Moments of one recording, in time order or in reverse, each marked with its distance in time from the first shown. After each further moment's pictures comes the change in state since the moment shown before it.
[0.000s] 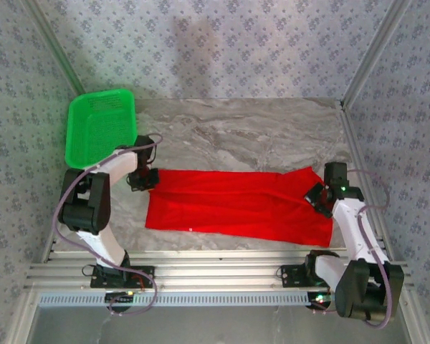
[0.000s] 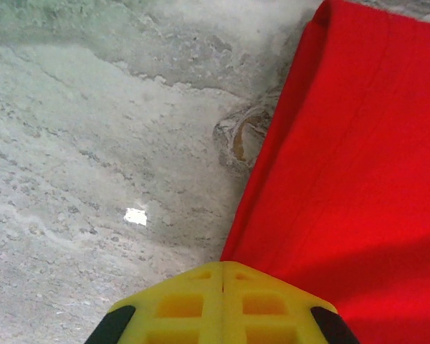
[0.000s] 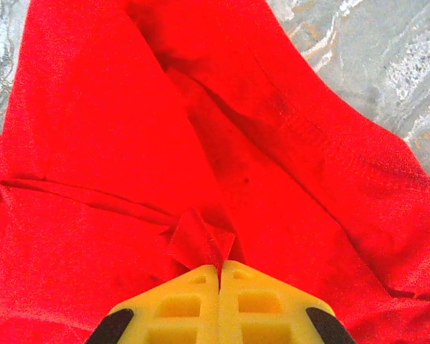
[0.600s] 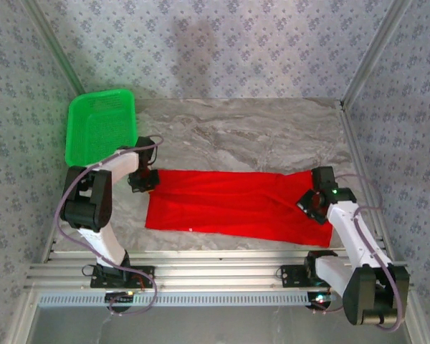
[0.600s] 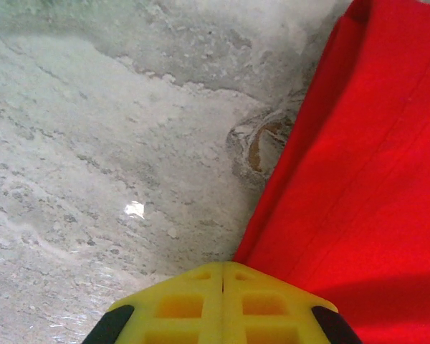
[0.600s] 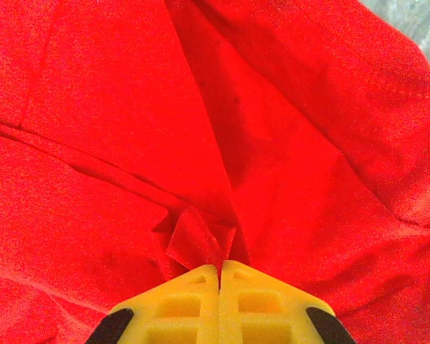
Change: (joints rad) left arm 0.000 0.026 -0.005 0.010 -0.017 -0.024; right arm 0.156 -0.026 -0.024 -0.097 0.053 0.118
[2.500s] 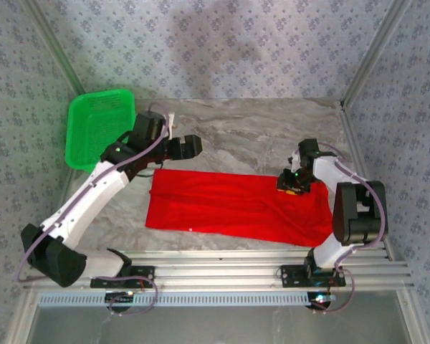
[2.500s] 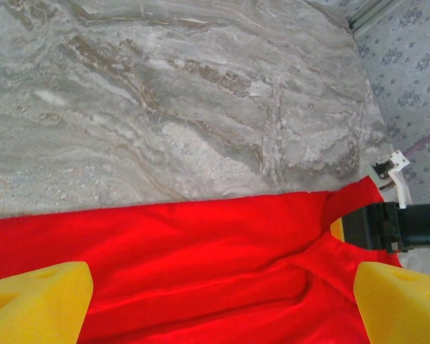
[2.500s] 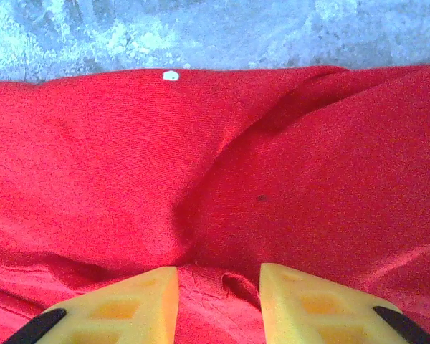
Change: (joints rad) left arm -0.323 -0.469 0.215 0.116 0.208 -0.091; right arm 0.002 0.602 0.317 0.159 -0.344 -0.616
